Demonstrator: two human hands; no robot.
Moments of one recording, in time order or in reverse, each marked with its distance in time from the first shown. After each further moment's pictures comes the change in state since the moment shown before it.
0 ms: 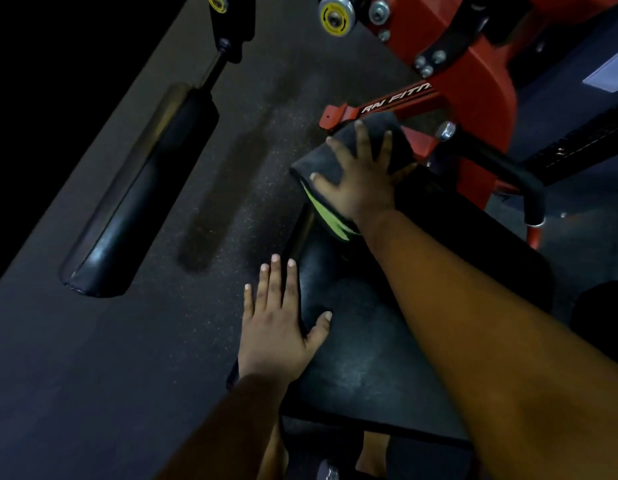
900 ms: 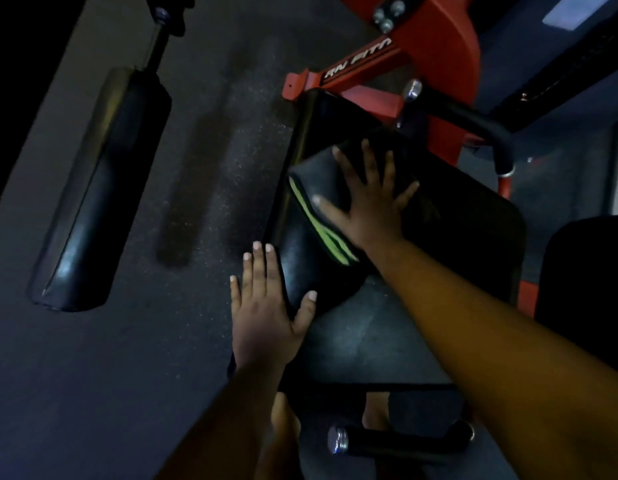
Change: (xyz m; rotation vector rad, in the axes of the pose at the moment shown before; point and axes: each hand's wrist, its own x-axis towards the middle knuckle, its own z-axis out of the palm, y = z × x) left_hand -0.002 -0.004 0.000 -0.141 0.010 0.018; right_hand -0.085 0.046 0.019 0.038 -0.005 0.146
